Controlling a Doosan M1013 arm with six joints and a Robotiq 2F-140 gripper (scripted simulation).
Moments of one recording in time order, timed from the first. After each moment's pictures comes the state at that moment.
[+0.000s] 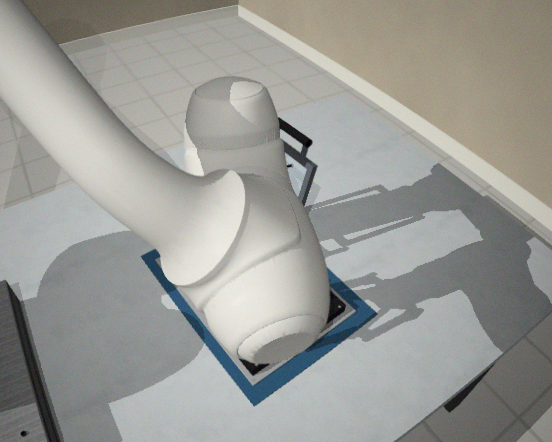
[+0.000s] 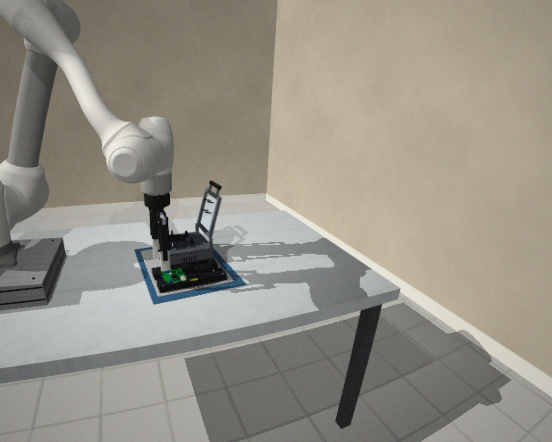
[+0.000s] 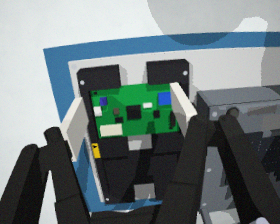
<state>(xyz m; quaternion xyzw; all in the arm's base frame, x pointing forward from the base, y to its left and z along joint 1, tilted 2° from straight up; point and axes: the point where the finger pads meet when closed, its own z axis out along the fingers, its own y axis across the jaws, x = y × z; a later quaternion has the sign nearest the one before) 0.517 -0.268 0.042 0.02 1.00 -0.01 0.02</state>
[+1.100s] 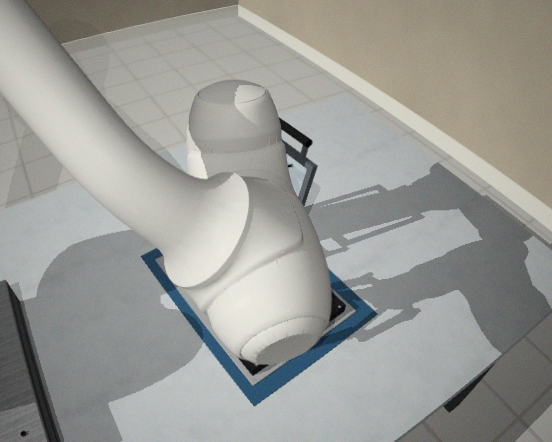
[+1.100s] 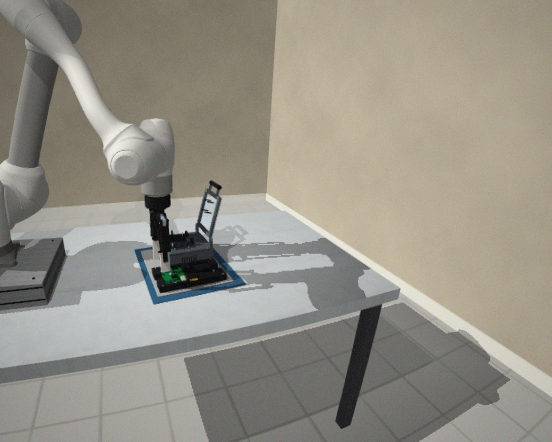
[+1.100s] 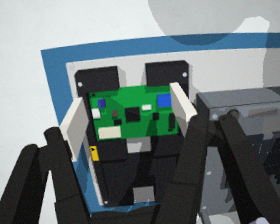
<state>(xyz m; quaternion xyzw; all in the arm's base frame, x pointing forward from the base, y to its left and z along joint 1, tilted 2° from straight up) 0.518 -0.267 0.037 0.02 1.00 -0.01 0.02</state>
